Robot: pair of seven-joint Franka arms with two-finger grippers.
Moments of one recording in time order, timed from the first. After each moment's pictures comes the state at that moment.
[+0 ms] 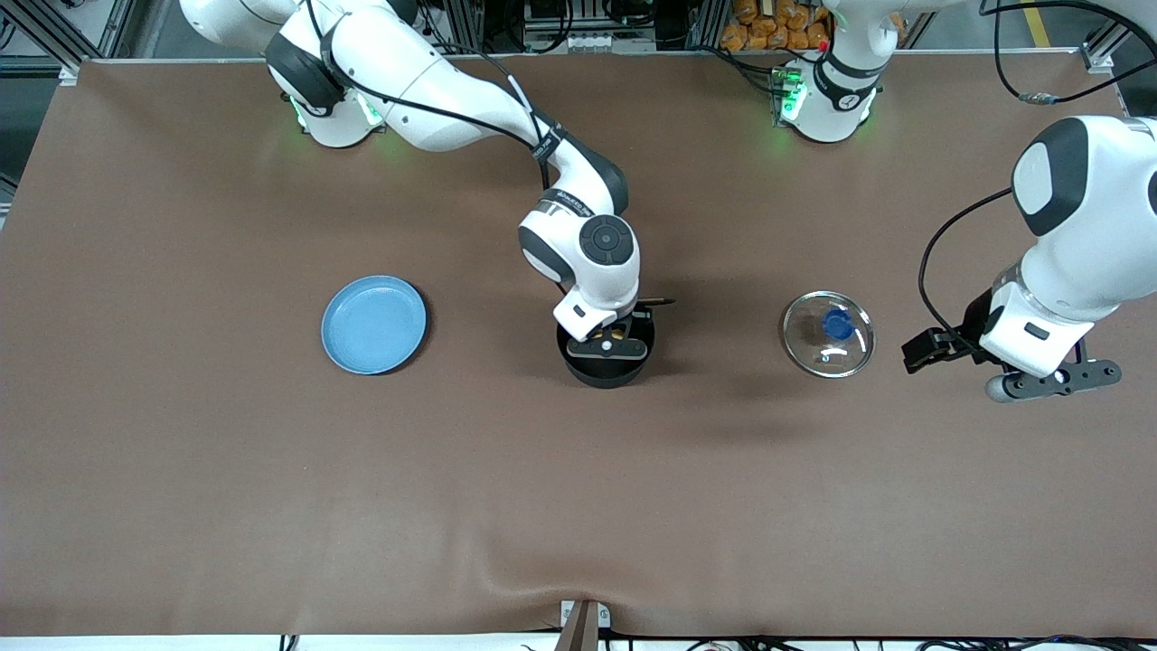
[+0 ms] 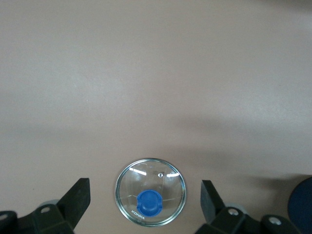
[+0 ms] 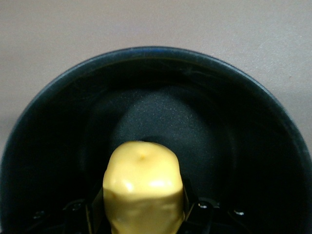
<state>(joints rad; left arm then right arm) 0.04 0.22 -0.14 -1.70 0.03 2.01 -0.26 0.71 0.97 0.19 -1.16 -0.17 2.16 0.97</state>
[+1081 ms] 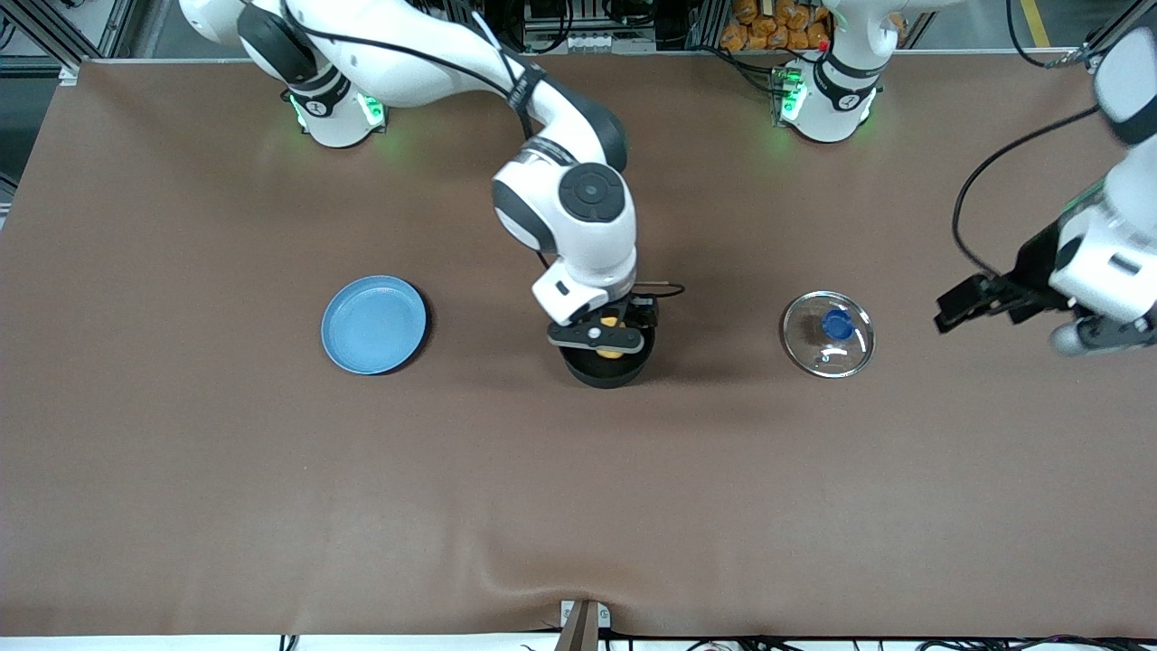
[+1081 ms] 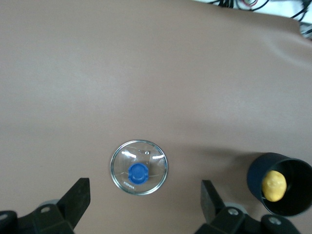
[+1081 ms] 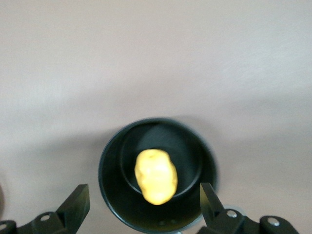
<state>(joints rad) 0.04 0.12 -0.15 -1.48 -0.03 1.72 -0.26 0.65 0.81 0.18 -0.98 -0.14 1.88 1.00</state>
